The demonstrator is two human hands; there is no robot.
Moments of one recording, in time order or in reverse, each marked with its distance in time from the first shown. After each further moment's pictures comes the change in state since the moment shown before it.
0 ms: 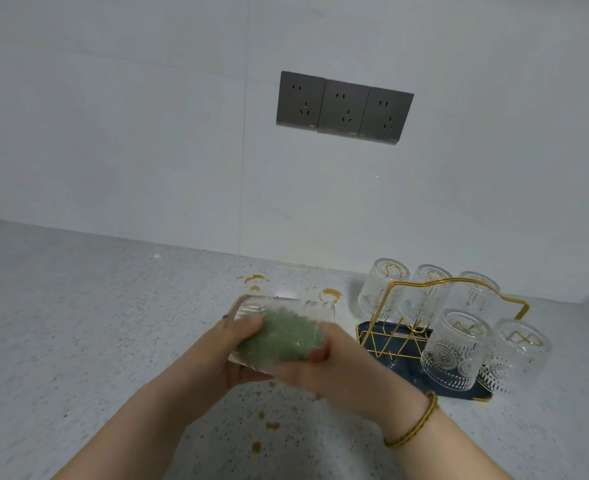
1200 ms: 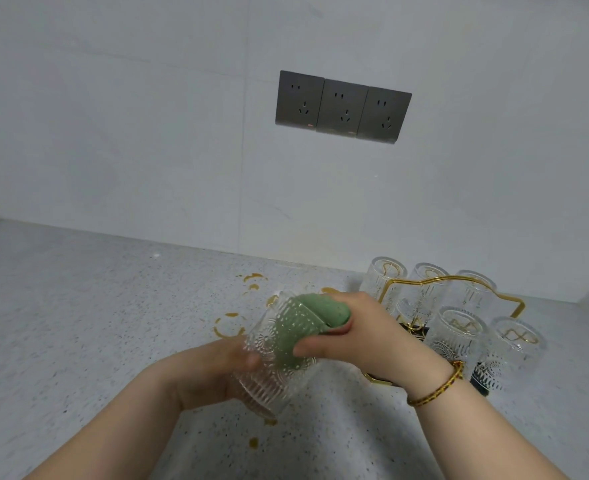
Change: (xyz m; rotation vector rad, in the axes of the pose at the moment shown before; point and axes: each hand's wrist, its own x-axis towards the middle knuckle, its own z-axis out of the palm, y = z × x) left_hand 0.007 -0.010 -0.023 0.161 -0.416 -0.232; right_hand -0.001 -0.015 -0.031 -0.296 0.029 -0.136
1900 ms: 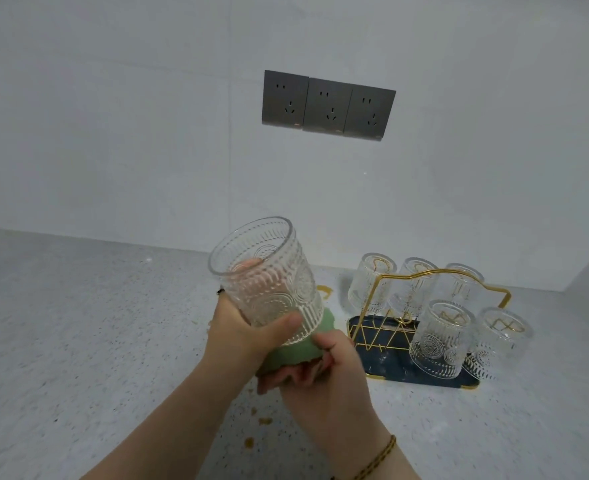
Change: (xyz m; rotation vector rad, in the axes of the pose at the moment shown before) left_hand 0.032 0.016 0.046 0.173 0.762 0.585; right_hand -0.012 0.010 0.070 1.454 0.334 0.190
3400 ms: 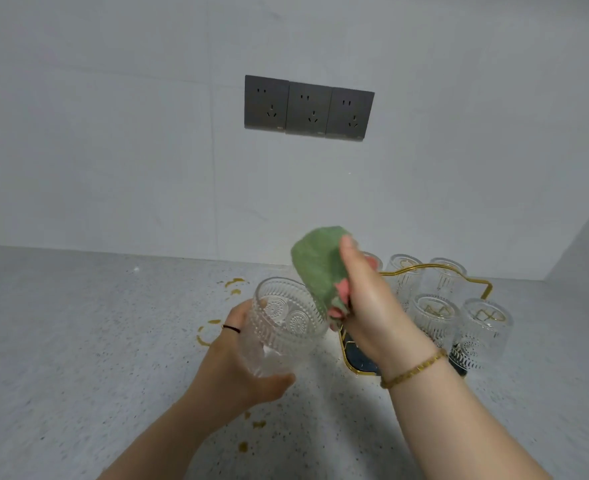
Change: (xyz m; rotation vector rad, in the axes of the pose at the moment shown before) left_hand -0.018 -0.019 -0.011 0.413 -0.191 -0.061; right_hand 0.017 -0.075 0.016 -0.689 0.245 -0.167
